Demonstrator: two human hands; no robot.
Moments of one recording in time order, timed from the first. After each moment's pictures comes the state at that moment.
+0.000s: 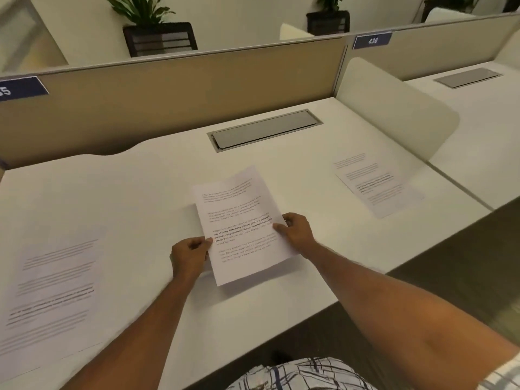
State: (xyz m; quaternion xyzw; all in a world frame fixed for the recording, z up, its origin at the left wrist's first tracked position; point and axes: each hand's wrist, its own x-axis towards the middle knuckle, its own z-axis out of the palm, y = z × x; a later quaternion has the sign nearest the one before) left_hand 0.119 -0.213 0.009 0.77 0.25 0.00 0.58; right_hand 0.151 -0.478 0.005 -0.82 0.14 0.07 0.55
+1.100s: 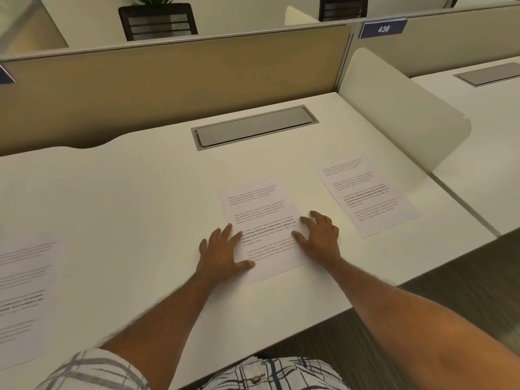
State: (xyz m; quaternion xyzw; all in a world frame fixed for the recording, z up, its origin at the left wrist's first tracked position) left_hand 0.168 -0.354 -0.025 0.98 -0.08 -0.16 0.12; right_hand 0.184 -0.630 -0.038 -0.98 0.04 0.00 0.19
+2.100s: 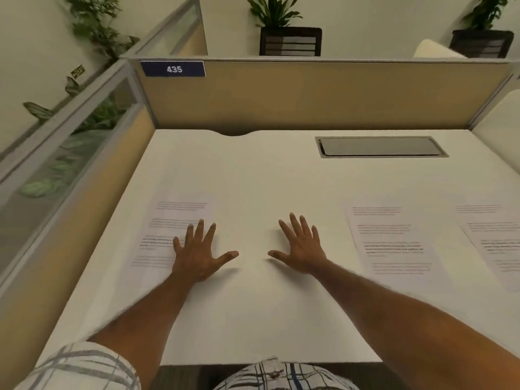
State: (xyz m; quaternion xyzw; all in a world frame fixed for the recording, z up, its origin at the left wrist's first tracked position) left_hand 0.057 -0.040 0.003 0.98 0.16 -0.10 0.09; right_hand 0.160 -0.306 -0.020 -0.96 -0.24 0.12 0.11
